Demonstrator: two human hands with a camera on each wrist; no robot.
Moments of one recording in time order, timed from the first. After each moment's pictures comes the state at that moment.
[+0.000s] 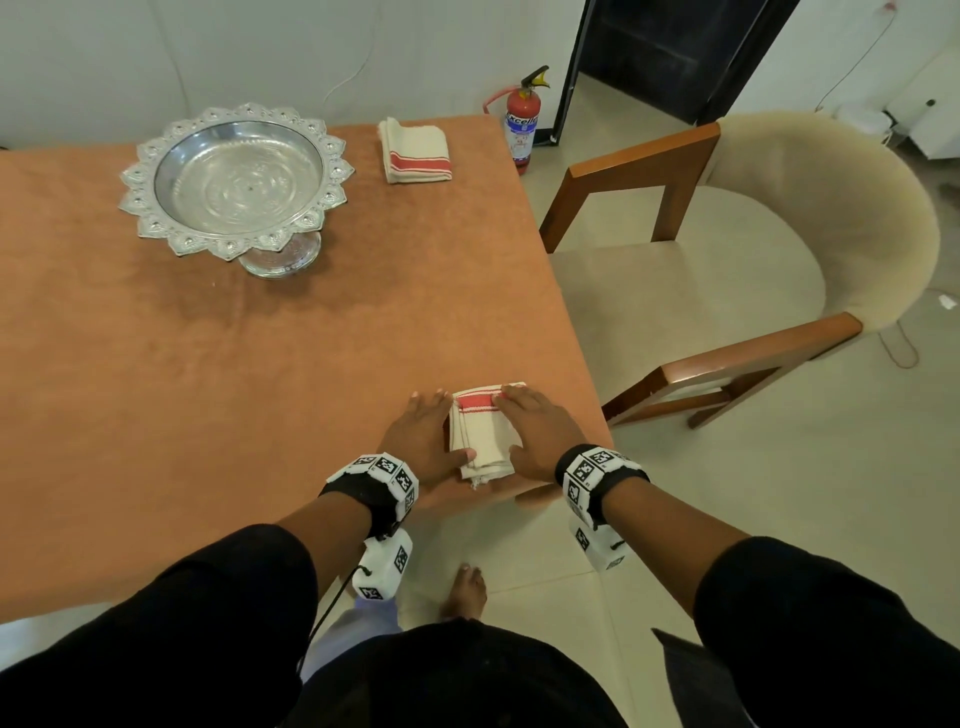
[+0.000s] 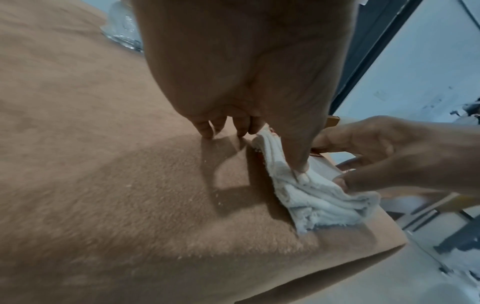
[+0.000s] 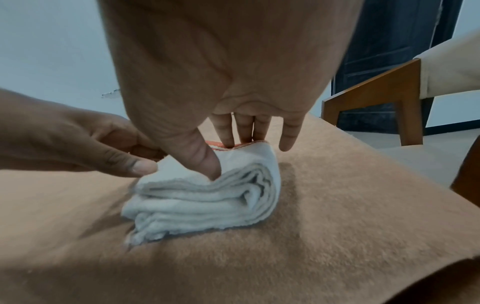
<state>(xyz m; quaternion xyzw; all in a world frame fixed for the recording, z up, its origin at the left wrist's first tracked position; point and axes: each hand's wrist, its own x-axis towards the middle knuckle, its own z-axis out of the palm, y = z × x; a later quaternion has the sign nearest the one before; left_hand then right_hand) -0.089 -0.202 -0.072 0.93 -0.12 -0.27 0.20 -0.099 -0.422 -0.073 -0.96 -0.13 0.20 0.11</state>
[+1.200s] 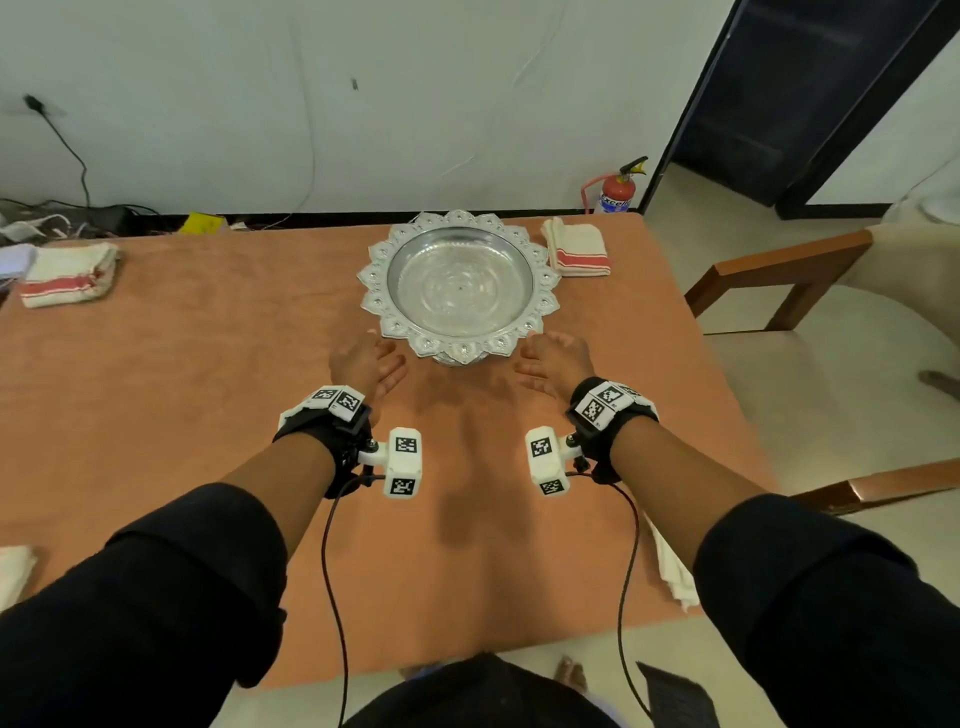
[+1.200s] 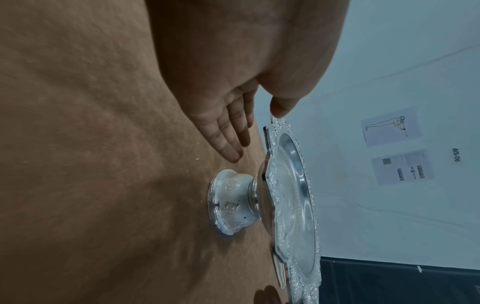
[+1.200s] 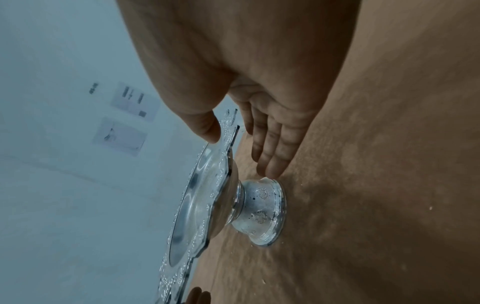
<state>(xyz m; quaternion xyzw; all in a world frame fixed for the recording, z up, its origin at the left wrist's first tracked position) 0.110 0.115 0.020 0.51 0.33 -0.03 0.79 0.123 -0.135 0.019 -0.64 0.25 0.12 0.72</state>
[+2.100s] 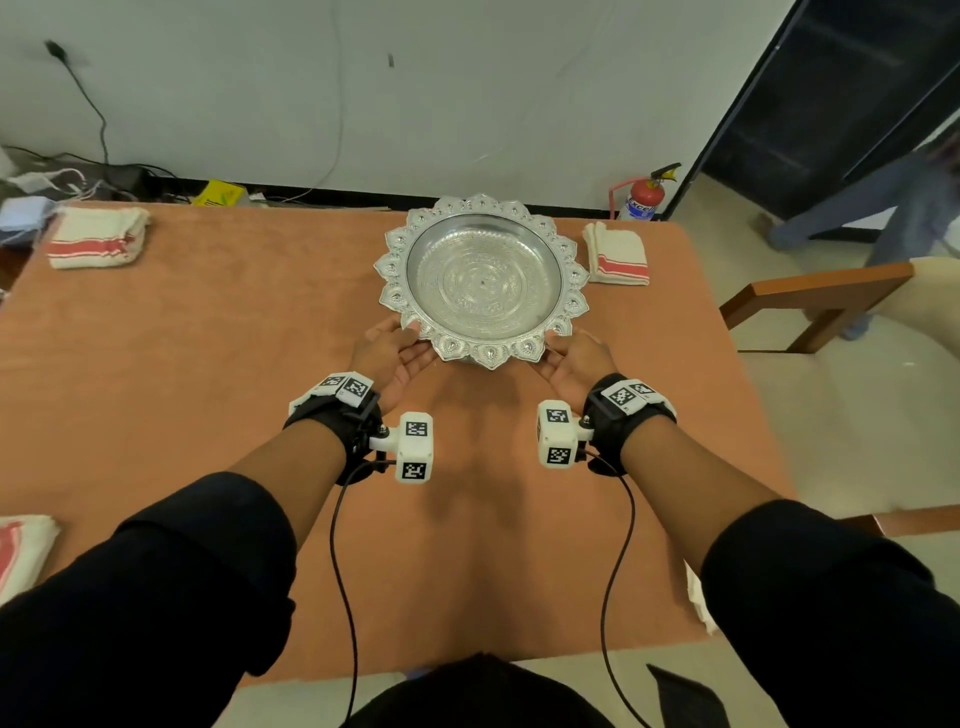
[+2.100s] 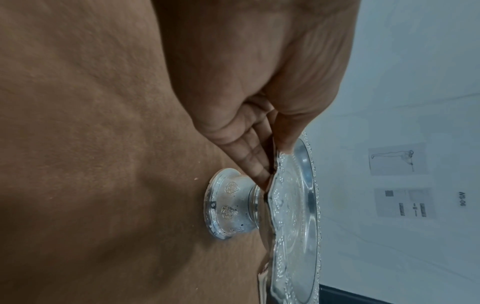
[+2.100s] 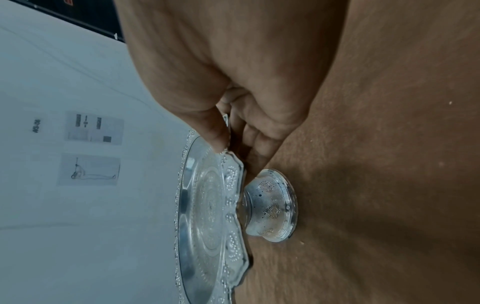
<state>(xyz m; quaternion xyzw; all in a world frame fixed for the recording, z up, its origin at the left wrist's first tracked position) 0.118 0.160 0.017 0.49 0.23 -0.09 0.84 0.141 -0.095 0.019 -0.47 0.27 0.10 0.83</state>
